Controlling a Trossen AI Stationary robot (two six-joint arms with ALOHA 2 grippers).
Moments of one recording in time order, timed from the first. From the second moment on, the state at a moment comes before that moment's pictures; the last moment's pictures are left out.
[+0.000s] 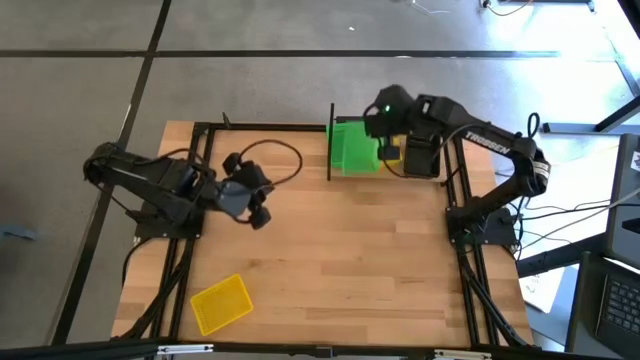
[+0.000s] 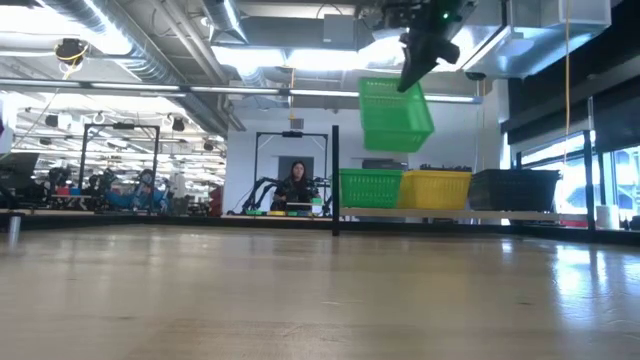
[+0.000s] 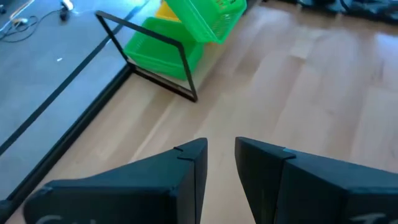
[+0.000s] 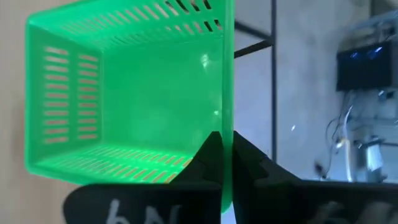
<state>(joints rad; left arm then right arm) -0.32 1.23 1.40 -0.98 -0.69 -0.55 -0.42 1.51 1.57 -1.00 0.28 -0.63</state>
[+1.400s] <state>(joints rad) -0.16 1.23 1.40 -0.93 -0.69 -0.55 -0.62 1.64 1.50 -0.75 -0.02 -0.92</state>
